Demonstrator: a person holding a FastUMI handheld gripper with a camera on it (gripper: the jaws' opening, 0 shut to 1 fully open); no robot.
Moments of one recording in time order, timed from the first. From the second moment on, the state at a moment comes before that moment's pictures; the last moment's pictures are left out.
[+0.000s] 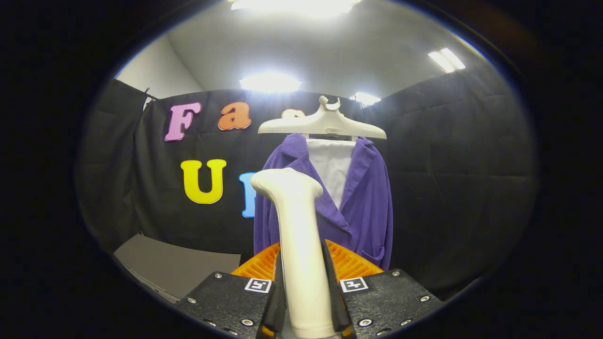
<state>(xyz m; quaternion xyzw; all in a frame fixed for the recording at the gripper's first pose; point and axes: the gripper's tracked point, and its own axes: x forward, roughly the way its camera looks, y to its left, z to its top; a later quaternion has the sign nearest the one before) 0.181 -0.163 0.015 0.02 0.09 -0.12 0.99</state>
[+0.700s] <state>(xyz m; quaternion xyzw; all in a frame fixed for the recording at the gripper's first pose) 0.254 -0.189 -0.018 0.03 0.07 -0.16 0.98</state>
